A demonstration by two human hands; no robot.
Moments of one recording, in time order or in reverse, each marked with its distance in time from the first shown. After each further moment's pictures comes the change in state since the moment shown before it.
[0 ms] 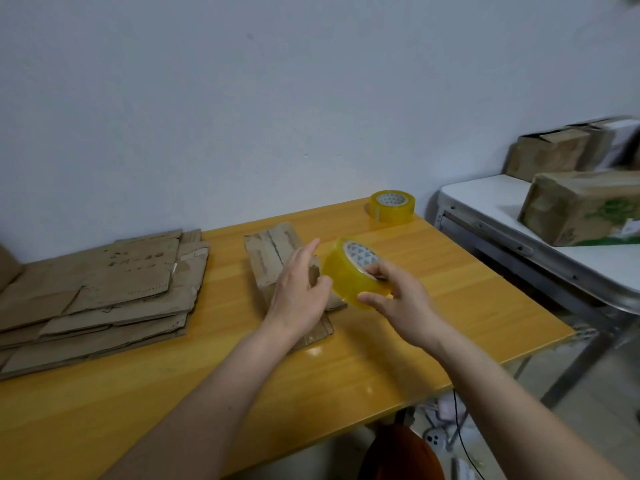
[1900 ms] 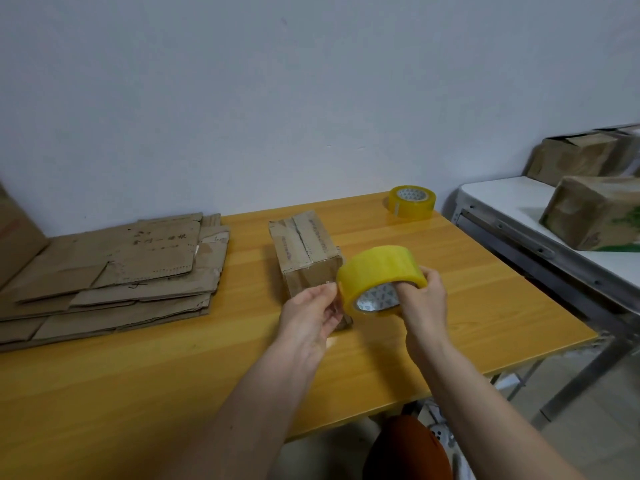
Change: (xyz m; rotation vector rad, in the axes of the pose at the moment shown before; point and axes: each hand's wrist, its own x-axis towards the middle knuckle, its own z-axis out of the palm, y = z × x) left_hand -0.039 -0.007 -0.004 -1.128 0.159 -0.839; right_hand -0.006 -0.008 0.045 0.493 0.460 0.462
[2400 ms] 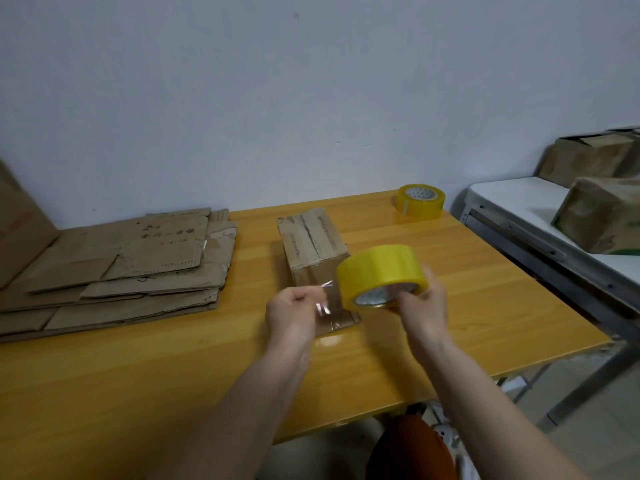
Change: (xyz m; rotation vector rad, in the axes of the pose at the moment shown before) left_hand 0.005 0.008 -0.026 0.364 0.232 0.257; right_hand 0.005 0.015 0.007 0.052 -0.128 -0.050
